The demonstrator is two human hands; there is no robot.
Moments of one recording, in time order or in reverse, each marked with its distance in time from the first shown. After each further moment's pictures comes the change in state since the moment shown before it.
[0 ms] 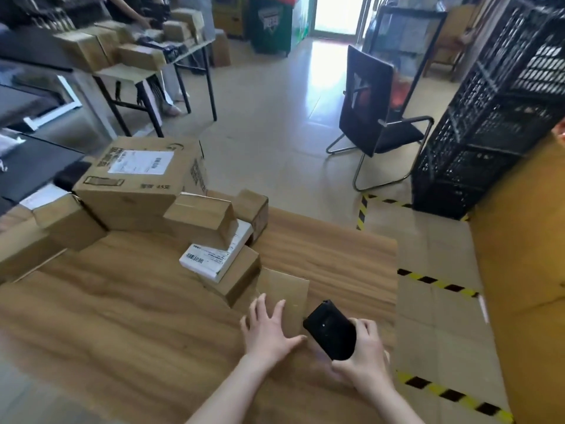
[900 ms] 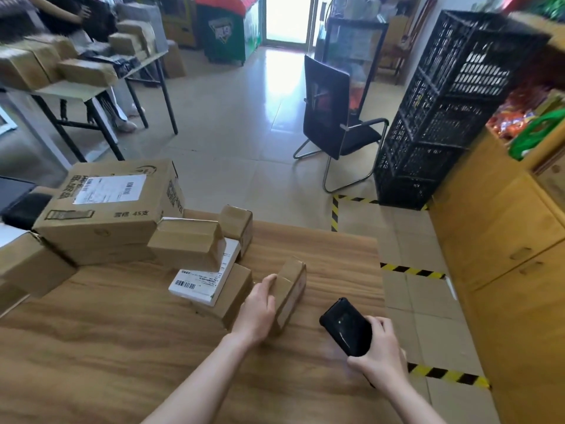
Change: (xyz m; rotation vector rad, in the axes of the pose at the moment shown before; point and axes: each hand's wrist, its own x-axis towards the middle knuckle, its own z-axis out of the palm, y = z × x) left_hand 0.043 -0.018 -0.070 -0.494 0.027 0.312; right_hand -0.008 -0.006 -0.014 0.012 0.132 0.161
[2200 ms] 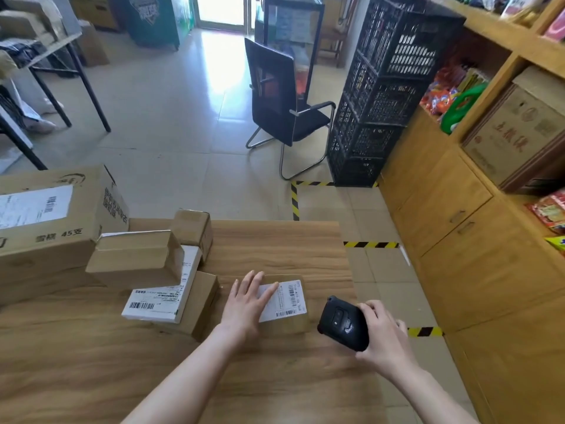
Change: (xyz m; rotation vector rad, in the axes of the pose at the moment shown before) left_hand 0.035 0.000 0.024 0.891 -0.384 0.298; right_hand -0.019 0.017 -0.039 -0.312 0.011 -0.051
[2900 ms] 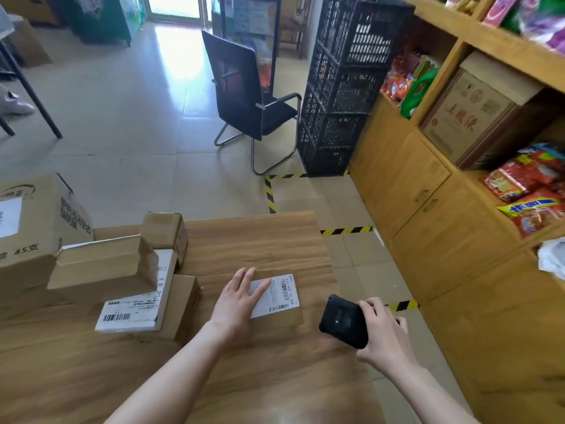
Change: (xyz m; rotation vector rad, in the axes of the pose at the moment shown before) left_hand 0.009 0.005 0.008 0.034 0.050 0.153; right_hand -0.036 0.017 0.006 -0.087 0.023 0.135
